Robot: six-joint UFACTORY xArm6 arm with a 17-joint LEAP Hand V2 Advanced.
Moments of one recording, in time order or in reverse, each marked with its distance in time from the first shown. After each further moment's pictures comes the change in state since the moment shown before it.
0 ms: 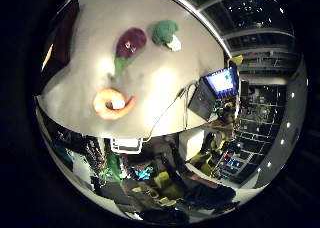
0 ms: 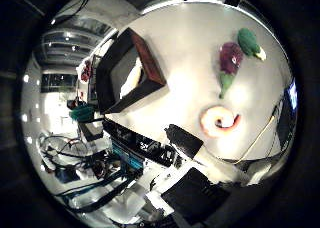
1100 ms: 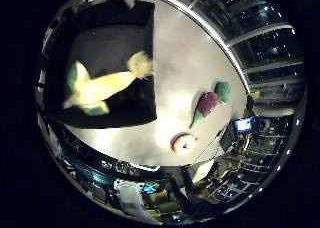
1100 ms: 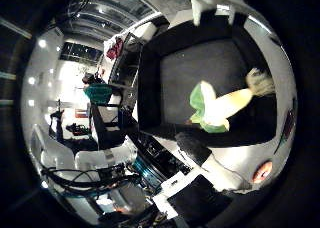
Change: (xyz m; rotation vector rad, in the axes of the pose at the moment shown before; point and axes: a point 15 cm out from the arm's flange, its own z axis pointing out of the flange) arm -0.383 -0.094 -0.007 0.106 -0.191 -0.399
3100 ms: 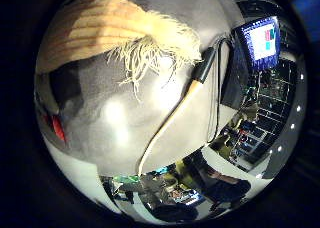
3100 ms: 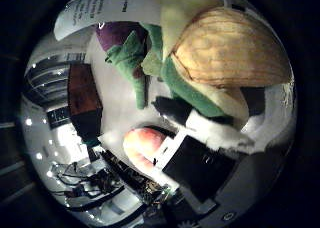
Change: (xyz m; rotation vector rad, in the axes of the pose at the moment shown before) arm 0.477 0.290 0.109 -0.202 0.085 0.629
